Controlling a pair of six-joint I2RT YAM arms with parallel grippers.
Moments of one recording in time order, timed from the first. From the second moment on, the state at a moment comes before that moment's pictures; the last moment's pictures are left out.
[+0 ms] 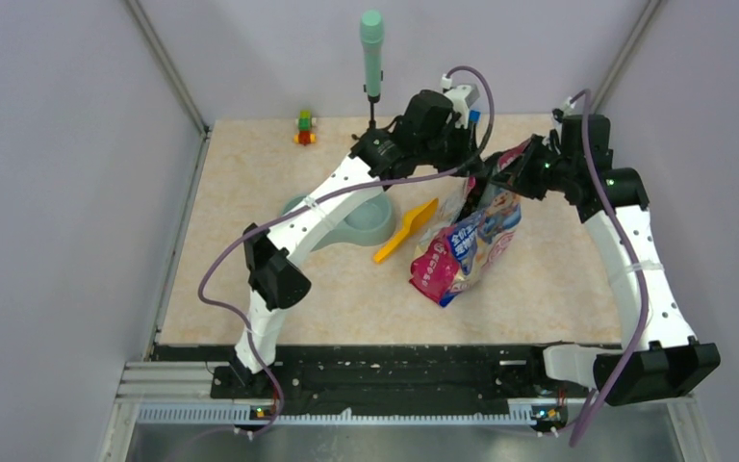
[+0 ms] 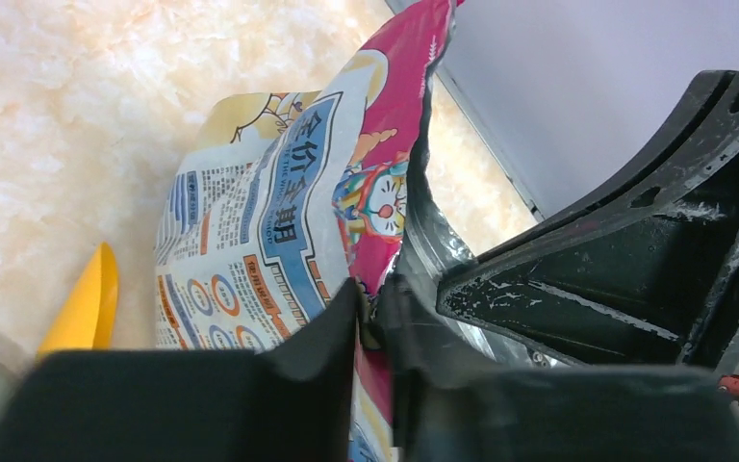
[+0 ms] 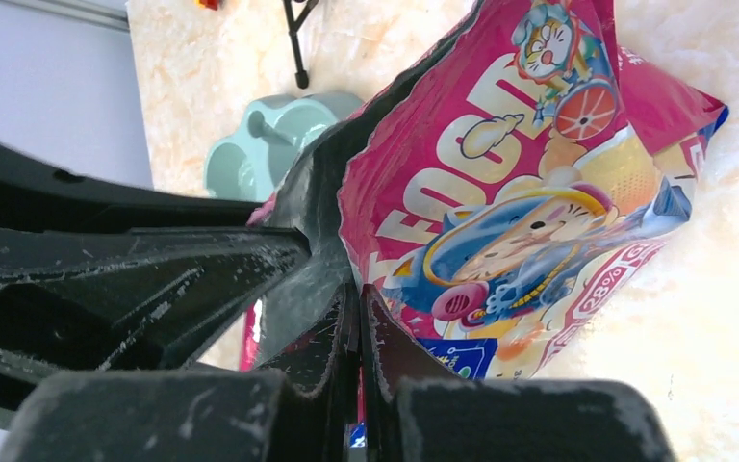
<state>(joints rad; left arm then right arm) -0.84 2.09 2.31 -0.67 0.20 -0.49 0.14 1.23 1.45 -0.87 -0.28 0.64</state>
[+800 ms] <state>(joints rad) -0.74 2.18 2.40 -0.62 0.30 -0.63 0.05 1.60 2.14 -1.37 0.16 0.37</state>
